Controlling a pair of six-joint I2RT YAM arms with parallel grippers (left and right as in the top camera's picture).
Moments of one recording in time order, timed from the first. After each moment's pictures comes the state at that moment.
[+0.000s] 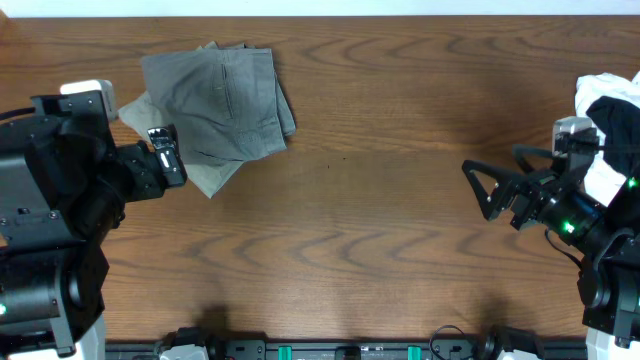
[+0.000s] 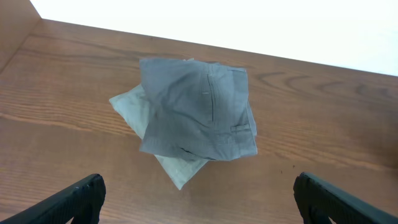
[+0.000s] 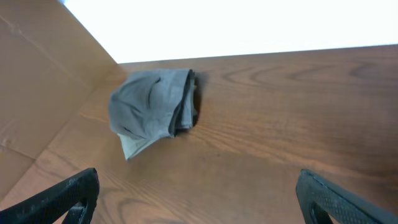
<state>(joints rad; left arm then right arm) 0.10 1.05 1.61 -1.18 0.09 -0.10 -0.21 0.84 1.07 -0.73 -0.79 0.12</state>
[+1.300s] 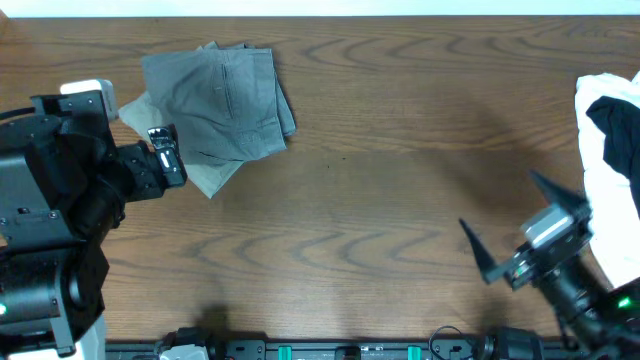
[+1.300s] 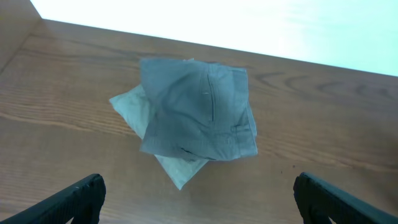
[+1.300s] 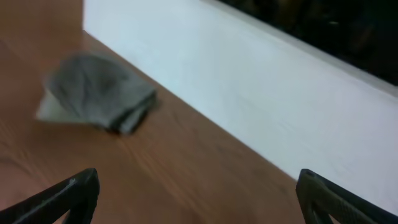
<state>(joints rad) 0.10 1.05 1.61 -1.18 0.09 -0.10 -0.15 0.40 0.87 -0.67 -0.65 -0.43</state>
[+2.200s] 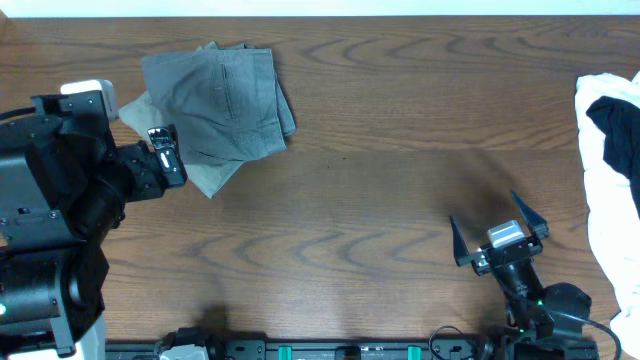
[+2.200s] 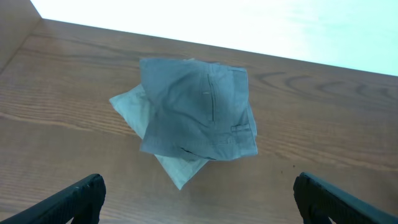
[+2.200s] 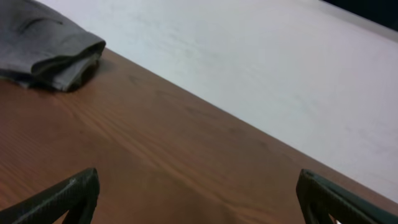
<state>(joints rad) 0.10 1.05 1.61 -1.18 0.09 -0.10 -0.15 0.01 0.10 -0.15 -0.47 -0.37</state>
